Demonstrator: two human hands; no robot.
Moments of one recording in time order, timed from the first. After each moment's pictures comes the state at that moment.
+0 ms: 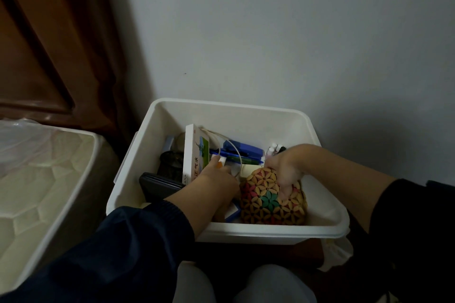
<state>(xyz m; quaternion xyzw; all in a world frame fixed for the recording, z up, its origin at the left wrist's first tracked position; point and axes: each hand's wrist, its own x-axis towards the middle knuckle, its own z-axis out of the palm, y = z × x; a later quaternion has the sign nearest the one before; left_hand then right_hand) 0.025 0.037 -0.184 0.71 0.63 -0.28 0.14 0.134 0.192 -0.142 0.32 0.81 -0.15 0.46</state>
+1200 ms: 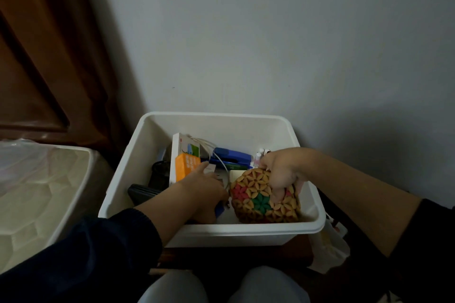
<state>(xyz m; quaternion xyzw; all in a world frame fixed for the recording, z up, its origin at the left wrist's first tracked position) 0.021 0.020 -0.172 0.73 0.63 -0.23 0.12 0.167 0.173 -0.102 0.41 0.80 -0.27 0.34</state>
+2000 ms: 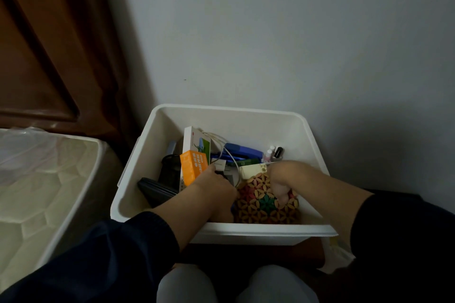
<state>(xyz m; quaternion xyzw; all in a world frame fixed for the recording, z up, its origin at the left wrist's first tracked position) 0.029 0.019 -0.175 0.70 0.65 -0.25 0.13 0.129 0.172 -0.173 0.40 0.77 -0.05 0.48</state>
